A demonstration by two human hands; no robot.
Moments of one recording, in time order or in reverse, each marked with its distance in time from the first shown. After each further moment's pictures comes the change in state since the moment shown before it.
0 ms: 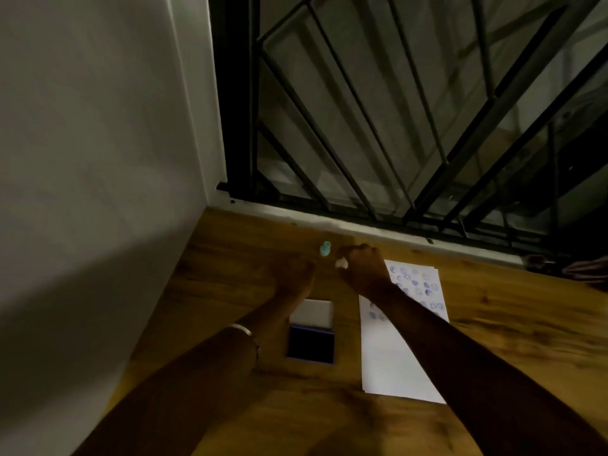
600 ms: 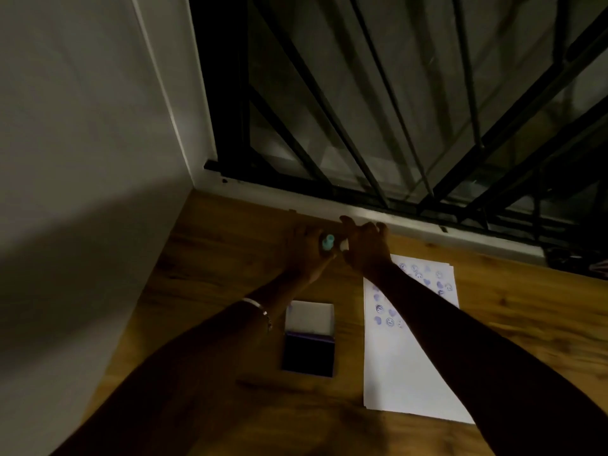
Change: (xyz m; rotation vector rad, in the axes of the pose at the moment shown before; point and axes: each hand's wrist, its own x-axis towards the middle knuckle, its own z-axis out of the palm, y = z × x) left_hand 0.063 0.007 0.025 0.316 0.034 0.303; right_hand 0.063 0.015 0.022 -0.153 -0.138 0.079
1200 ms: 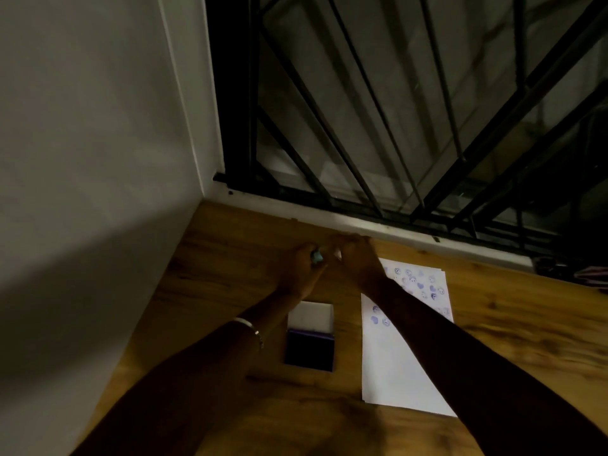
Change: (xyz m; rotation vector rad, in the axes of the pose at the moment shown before) left_hand -0.040 0.001 -0.023 -0.248 0.015 -0.008; right_hand -0.040 -0.019 -0.020 0.183 0.180 -0.217
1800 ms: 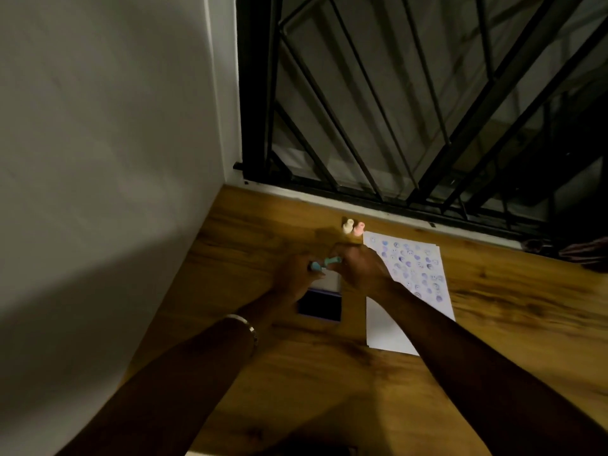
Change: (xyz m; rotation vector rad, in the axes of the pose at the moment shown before) left_hand -0.095 -0.020 -0.023 -0.068 -0.117 -0.050; right_hand -0.096 -0.050 -0.011 0.115 -0.144 0.019
